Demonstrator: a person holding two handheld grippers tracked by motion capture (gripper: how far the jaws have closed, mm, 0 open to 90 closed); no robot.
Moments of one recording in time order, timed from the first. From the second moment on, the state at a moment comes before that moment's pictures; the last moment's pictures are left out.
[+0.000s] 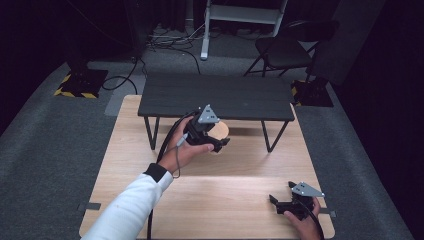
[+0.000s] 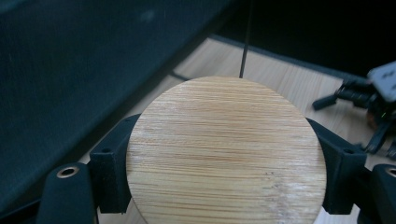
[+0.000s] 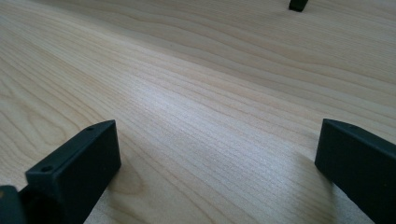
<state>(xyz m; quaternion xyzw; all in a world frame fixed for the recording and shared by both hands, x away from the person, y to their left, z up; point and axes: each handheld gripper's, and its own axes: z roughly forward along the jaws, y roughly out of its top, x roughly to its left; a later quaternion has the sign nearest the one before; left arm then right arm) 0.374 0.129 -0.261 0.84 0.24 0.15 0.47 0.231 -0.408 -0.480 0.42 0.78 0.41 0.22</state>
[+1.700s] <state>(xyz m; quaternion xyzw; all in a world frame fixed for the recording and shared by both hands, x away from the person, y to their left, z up) 0.458 0.078 -0.225 0.78 0.30 0.20 0.51 0.233 -0.410 -0.480 0.41 0.79 0.41 0.22</state>
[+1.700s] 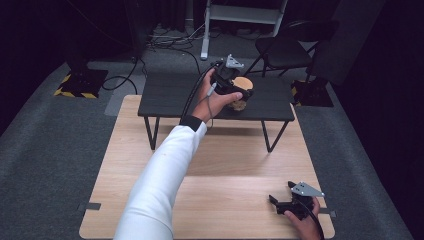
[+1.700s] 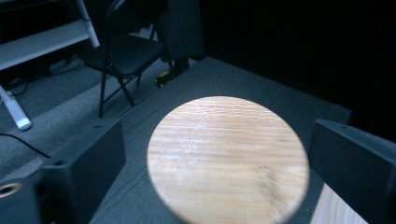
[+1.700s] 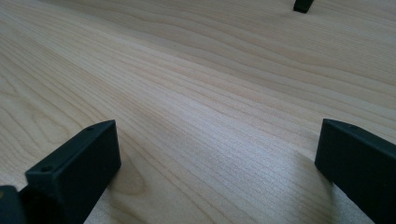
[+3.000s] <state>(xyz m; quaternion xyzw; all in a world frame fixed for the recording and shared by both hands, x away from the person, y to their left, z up) 0.265 0.206 -0.418 0.77 0.31 0.23 0.51 0.233 -0.410 -0.480 0.41 0.79 0.41 0.22</state>
